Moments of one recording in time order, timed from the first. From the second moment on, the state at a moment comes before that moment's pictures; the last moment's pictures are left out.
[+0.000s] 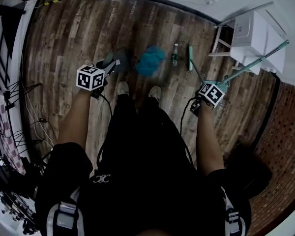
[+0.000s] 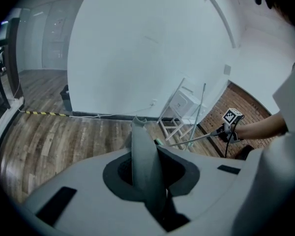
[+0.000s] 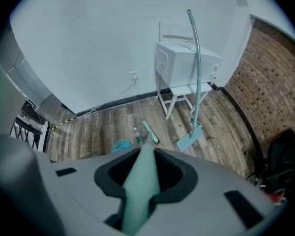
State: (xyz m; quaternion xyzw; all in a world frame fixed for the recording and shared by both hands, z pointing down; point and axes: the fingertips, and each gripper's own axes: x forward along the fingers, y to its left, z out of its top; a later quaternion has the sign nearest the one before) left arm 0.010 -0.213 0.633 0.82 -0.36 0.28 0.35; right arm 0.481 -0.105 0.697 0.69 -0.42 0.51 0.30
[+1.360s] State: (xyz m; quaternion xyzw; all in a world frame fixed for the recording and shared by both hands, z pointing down) left arm -0.031 -0.197 0.675 0.83 -0.27 0.31 0.39; right arm 0.268 -0.101 0.734 0.61 -0.45 0.57 0.32
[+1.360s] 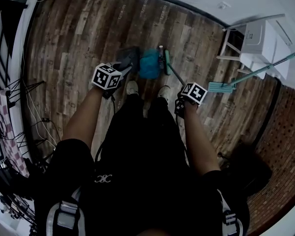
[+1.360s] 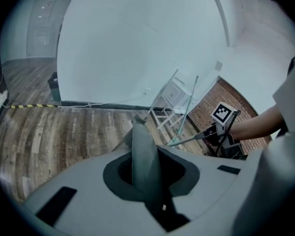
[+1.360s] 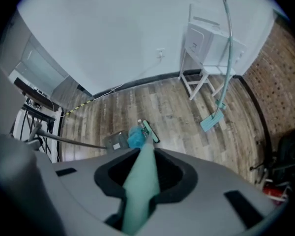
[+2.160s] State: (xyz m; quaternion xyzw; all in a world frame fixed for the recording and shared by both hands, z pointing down) left arm -0.085 -0.199 0.683 0.83 -0.26 0.28 0.41; right arm 0.110 -0.097 0.736 0.55 -0.47 0.61 0.33
